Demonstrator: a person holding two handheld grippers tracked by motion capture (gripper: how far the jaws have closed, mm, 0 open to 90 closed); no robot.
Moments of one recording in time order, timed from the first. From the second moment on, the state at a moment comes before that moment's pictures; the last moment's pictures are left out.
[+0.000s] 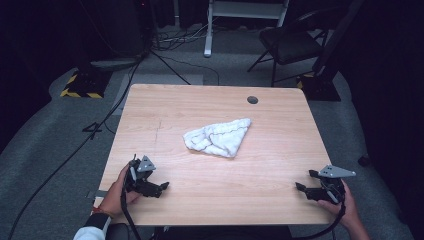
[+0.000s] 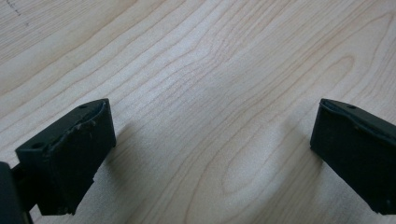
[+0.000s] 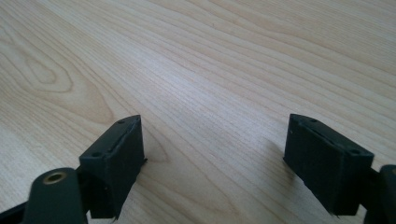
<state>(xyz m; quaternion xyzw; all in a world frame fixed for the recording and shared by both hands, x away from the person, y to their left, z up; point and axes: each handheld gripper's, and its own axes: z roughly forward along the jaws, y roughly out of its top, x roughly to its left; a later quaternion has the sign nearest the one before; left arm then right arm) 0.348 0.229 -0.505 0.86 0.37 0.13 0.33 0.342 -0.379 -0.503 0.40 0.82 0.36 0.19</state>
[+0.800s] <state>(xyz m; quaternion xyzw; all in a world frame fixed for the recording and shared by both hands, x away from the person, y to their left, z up) 0.378 0.180 -0.497 0.89 0.30 0.11 0.33 0.387 -0.346 -0.479 0.37 0.85 0.34 0.17</state>
